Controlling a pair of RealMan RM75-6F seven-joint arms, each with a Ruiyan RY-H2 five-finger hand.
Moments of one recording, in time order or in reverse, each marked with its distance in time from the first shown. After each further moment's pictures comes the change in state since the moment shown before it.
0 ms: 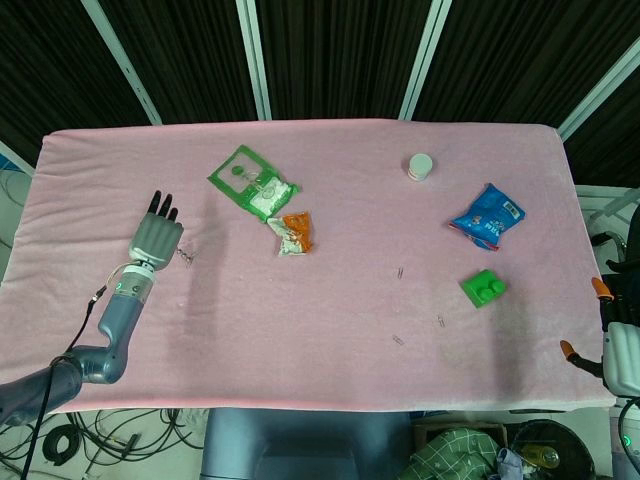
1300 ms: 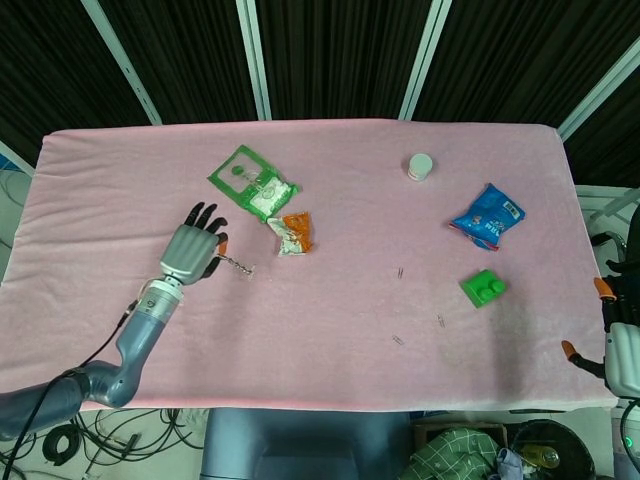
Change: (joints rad) left arm 0.031 0.049 -0.074 -0.331 0.136 0.098 -0.399; right arm -0.003 0.002 0.000 -0.004 0.000 0.004 0.001
